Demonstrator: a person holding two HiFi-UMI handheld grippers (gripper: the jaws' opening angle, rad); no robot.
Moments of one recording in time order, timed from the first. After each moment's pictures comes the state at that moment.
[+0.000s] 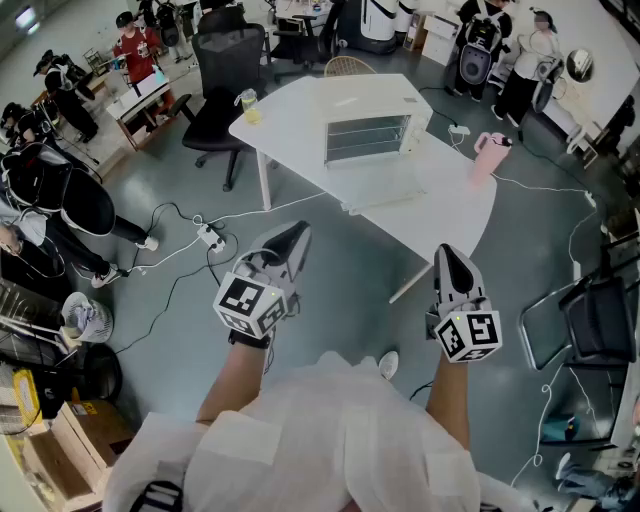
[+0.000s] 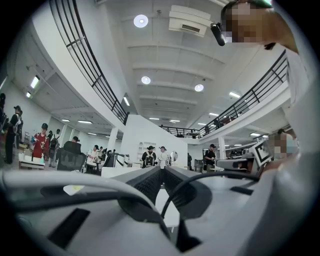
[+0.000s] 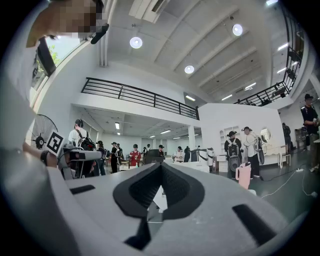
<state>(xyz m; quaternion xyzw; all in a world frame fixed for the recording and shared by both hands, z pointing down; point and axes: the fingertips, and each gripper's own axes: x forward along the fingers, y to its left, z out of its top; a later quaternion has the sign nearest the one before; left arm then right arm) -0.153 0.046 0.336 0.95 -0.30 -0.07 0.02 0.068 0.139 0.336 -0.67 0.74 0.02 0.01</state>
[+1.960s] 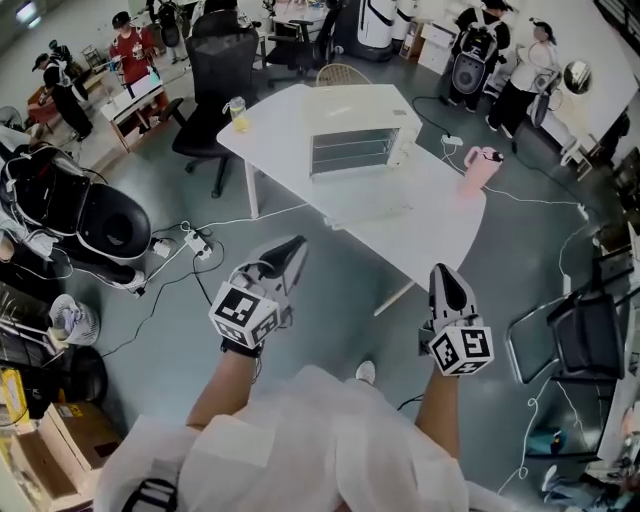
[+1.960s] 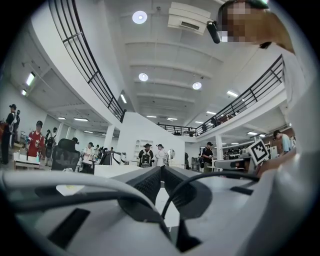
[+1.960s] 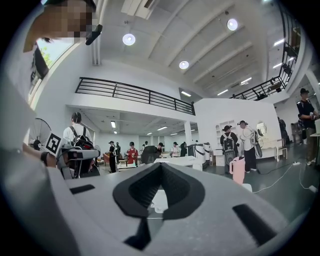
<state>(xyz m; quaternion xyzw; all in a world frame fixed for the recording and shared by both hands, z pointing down) -0.105 0.030 0.347 0.96 -0.28 -0.06 0.02 0.126 0.127 0.356 -0.68 0.73 -0.01 0.01</state>
